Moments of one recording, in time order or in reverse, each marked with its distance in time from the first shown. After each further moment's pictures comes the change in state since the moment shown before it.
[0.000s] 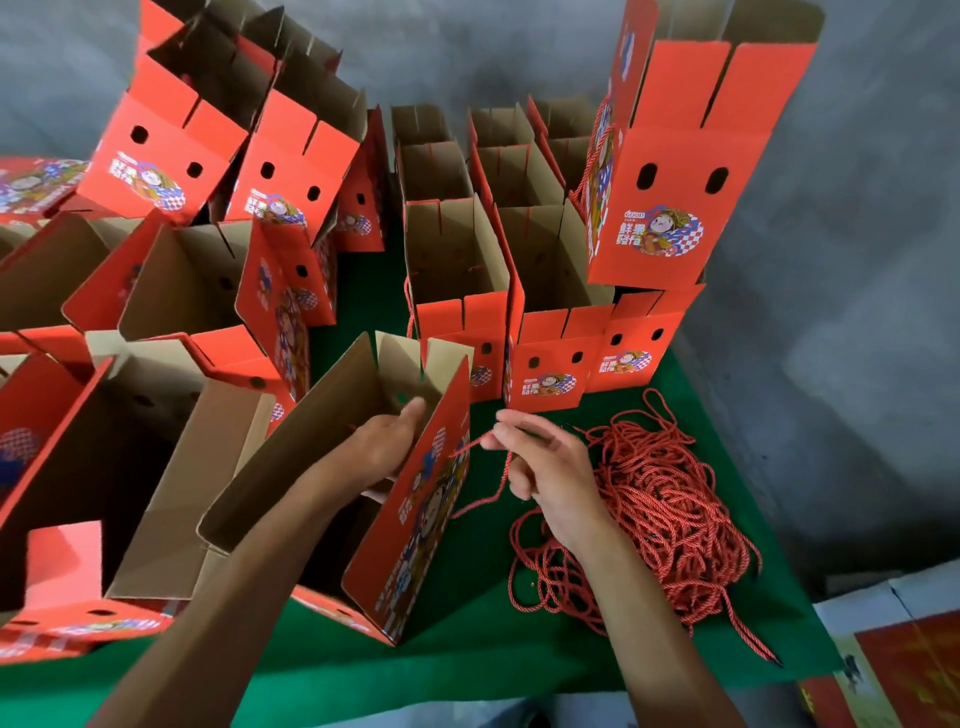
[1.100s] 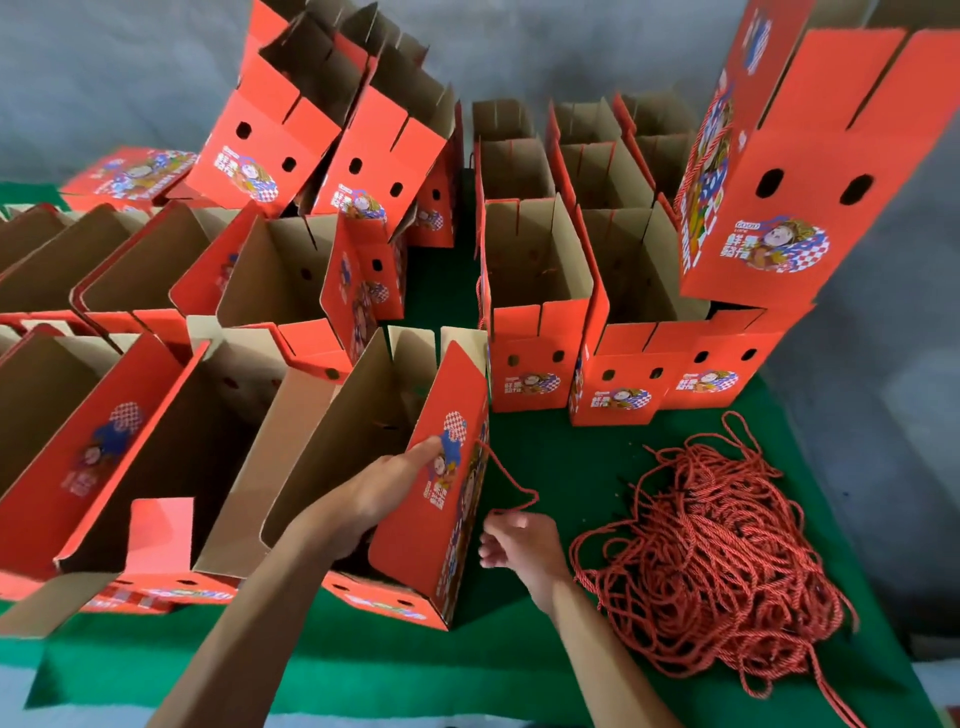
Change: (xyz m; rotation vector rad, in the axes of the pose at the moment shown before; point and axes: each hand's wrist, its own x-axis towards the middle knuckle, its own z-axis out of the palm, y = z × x) left_hand -0.017 -0.065 -0.030 -0.415 -0.041 -0.167; right_hand 0.011 0.126 0.055 -0.196 -0.008 0.434
